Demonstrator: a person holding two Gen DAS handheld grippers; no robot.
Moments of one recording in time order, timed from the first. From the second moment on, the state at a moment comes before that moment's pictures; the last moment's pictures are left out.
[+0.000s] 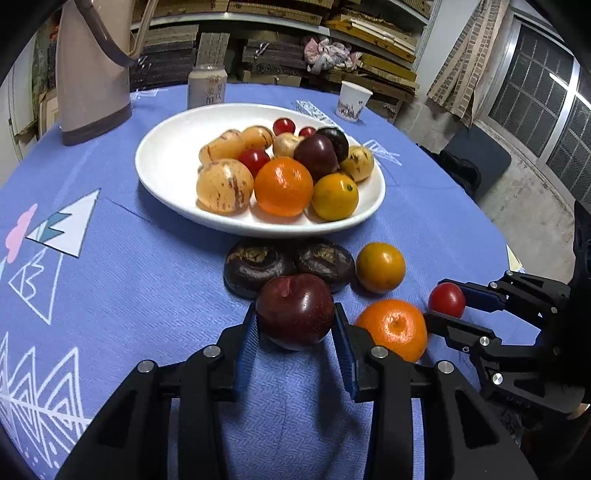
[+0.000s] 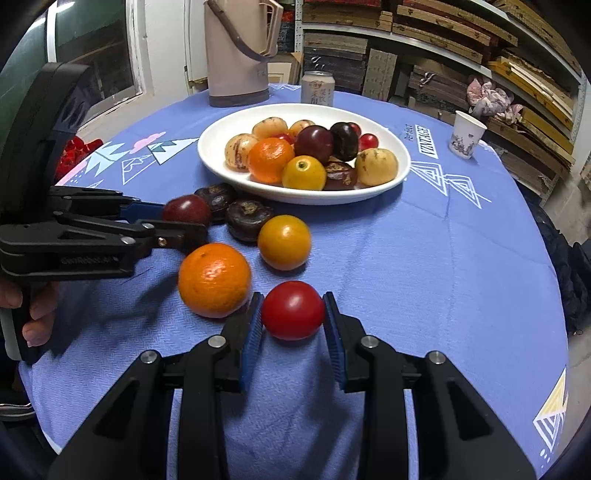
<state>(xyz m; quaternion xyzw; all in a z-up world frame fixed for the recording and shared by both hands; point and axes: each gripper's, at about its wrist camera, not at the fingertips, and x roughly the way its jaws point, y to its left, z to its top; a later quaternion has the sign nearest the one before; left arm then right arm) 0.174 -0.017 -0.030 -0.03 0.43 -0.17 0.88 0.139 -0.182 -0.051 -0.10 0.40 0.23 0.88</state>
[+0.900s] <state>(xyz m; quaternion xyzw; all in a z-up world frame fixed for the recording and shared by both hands) 0.202 -0.013 0.046 0.02 0.37 -0.07 0.93 0.186 -0.172 0.041 -0.09 0.31 0.24 0.91</state>
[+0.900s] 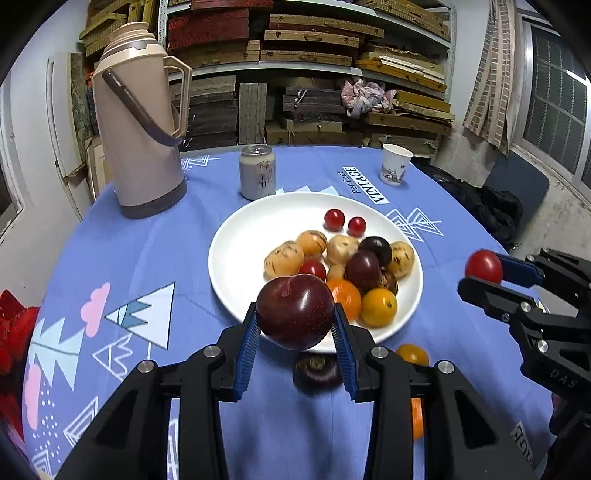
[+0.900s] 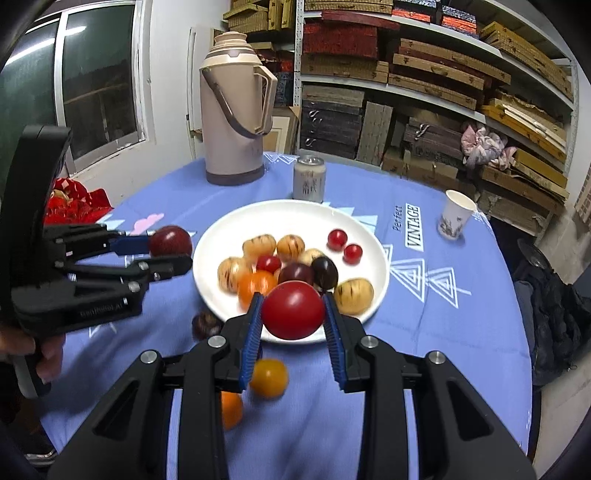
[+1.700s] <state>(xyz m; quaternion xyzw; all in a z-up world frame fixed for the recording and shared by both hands) 0.289 -0.007 0.017 0.00 0.40 0.01 0.92 0.303 -0.148 0.007 -0.06 0.36 0.21 0.91</state>
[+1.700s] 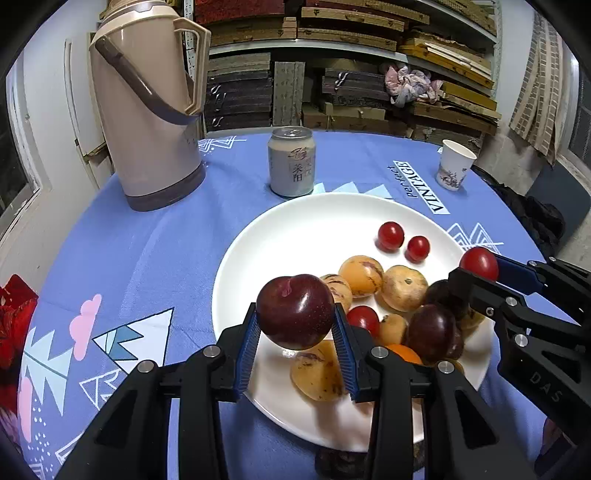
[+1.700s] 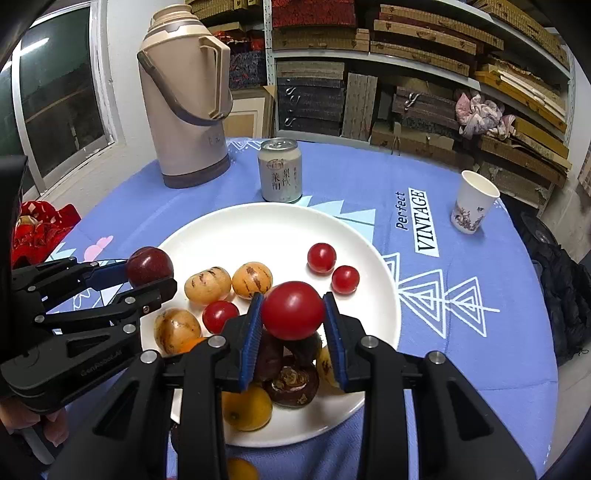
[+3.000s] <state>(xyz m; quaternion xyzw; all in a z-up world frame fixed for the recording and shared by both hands) 0.227 0.004 0.026 0.00 0.38 0.01 0.92 0.221 -0.194 0.004 -0.01 0.35 0.20 0.91</state>
